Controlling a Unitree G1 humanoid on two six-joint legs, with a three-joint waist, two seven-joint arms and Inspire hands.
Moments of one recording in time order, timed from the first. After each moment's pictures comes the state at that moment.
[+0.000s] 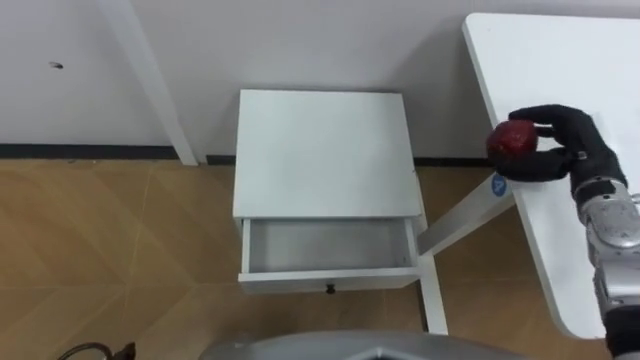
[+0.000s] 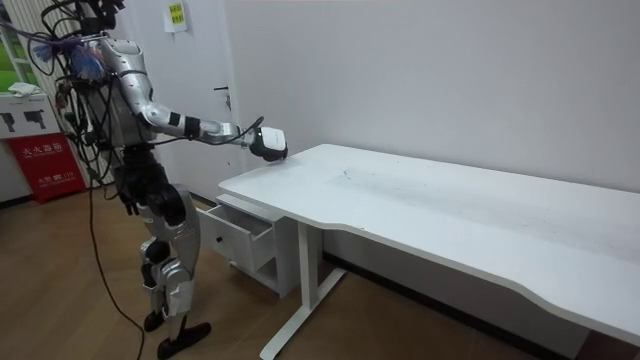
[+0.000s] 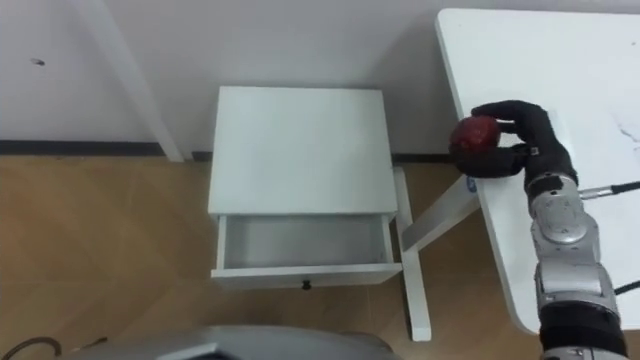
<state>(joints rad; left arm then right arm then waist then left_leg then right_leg) 0.20 0.27 0.15 1.16 0.15 0.01 0.05 0.05 -0.43 -0.13 0.37 -0.17 -0.06 0.09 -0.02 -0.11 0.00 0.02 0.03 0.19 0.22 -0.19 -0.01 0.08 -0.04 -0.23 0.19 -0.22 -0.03</state>
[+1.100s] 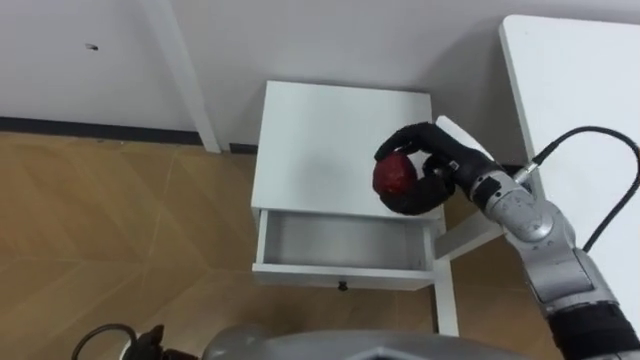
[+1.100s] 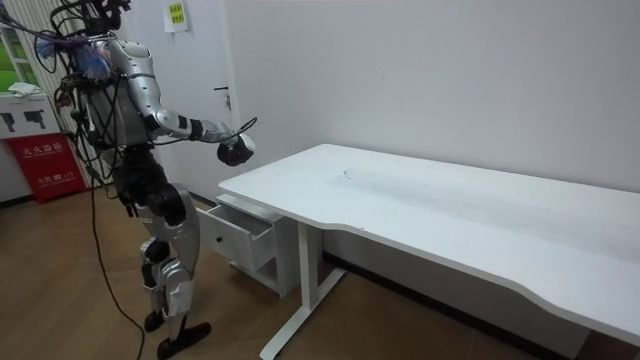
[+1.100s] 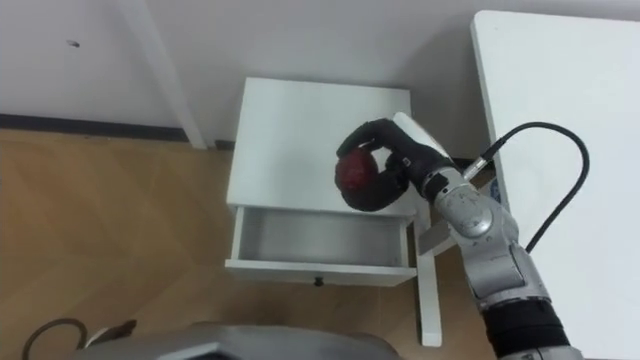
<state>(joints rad) 0.13 0.27 0.02 1.20 0.12 -0.01 0.01 0.06 -0.36 0.14 0.17 -0.36 -0.04 0.36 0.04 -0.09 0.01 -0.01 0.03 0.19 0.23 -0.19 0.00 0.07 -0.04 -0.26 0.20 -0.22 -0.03</state>
